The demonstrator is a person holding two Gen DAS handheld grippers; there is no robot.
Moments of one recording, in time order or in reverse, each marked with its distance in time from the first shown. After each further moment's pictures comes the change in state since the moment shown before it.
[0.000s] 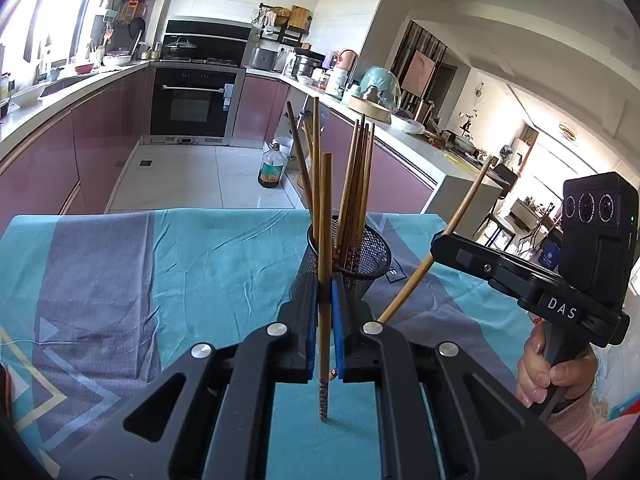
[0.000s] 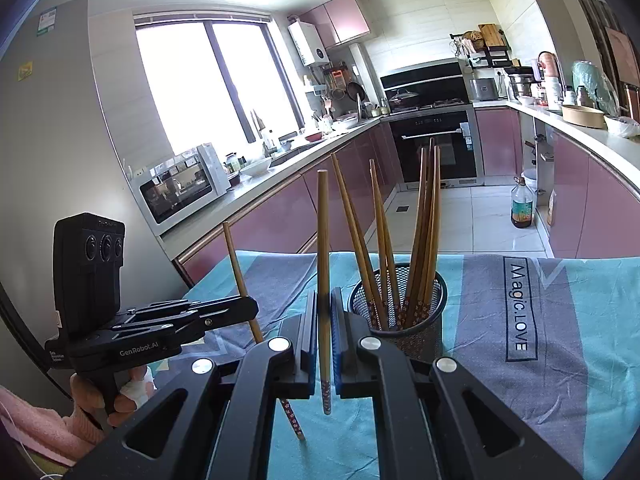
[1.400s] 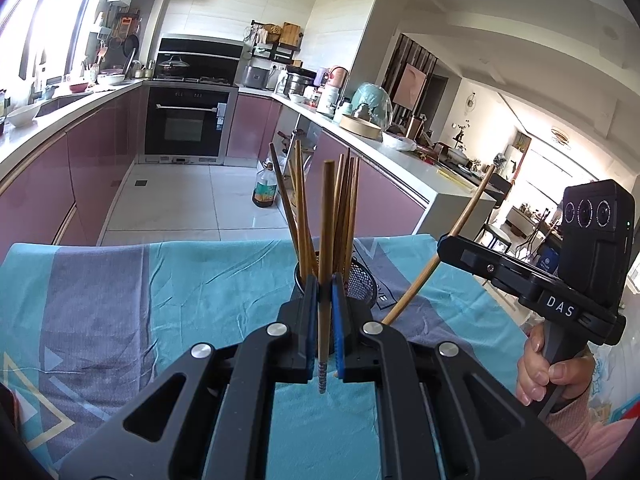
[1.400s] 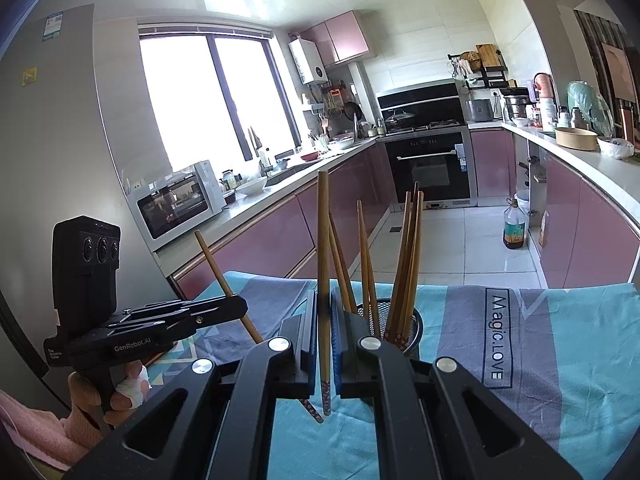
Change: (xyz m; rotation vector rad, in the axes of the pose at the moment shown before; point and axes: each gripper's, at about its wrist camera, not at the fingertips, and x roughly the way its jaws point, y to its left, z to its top) left arm -0.010 -0.005 0.018 0.030 -0.064 -0.018; right arm -0.017 -0.004 0.017 -0.030 -0.069 -0.025
